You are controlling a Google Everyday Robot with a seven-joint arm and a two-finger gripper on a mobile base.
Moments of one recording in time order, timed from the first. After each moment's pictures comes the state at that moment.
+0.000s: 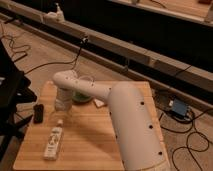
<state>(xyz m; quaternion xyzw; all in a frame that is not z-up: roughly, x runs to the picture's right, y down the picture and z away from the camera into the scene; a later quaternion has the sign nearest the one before) -0.245 0.177 0.847 -0.46 0.29 0.61 0.57</state>
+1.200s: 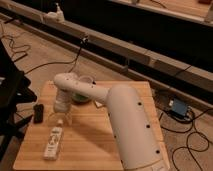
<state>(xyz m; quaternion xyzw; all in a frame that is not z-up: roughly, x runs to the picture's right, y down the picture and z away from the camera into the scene) -0.261 0.193 0.842 -0.50 0.27 0.59 0.57</state>
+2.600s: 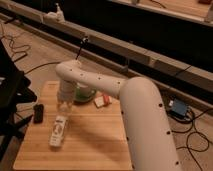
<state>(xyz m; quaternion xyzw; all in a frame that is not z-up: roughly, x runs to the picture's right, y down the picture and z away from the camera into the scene) -0.210 0.095 0.805 -0.40 0.21 0.66 0.60</state>
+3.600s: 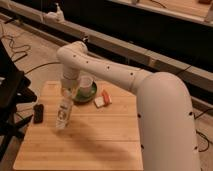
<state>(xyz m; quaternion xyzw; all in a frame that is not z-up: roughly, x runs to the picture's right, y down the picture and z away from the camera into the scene) -0.180 0.027 0.763 -0.33 0.18 0.71 0.60</state>
